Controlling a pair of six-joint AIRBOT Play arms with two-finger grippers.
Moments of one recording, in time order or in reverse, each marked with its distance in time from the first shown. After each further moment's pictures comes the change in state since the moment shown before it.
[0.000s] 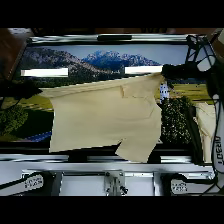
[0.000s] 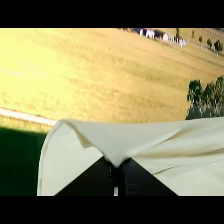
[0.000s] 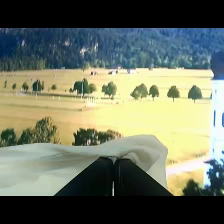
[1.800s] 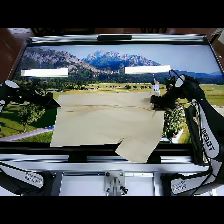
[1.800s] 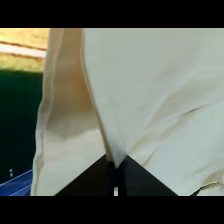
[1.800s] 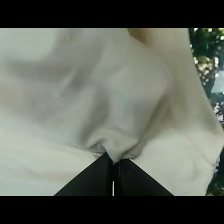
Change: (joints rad) left arm -0.034 -0.423 0.148 -0.025 -0.290 -0.011; right arm 0.050 -0.128 -0.158 -0.158 0.393 0.244
